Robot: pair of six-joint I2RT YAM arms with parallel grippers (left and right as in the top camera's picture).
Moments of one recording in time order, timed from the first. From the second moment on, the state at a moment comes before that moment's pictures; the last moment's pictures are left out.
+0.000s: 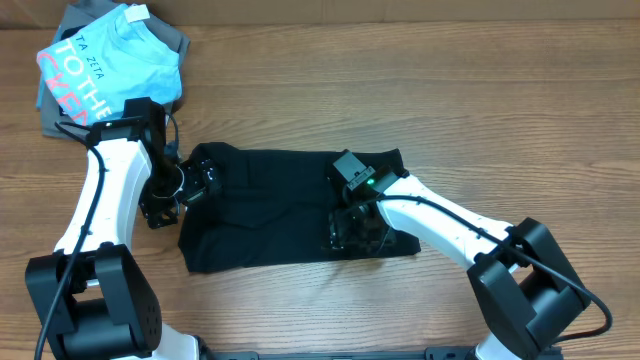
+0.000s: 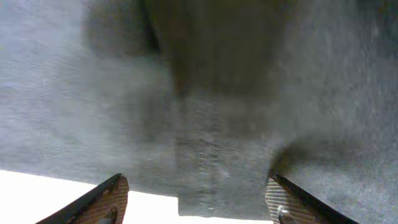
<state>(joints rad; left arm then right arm) 0.13 1.71 1.27 -1.19 0.16 -0.36 0.69 1.81 1.14 -0.87 -0.15 0.58</state>
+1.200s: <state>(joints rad) 0.13 1.71 1.27 -1.18 0.16 -0.36 0.68 1.88 1.28 -1.12 -0.15 0.63</state>
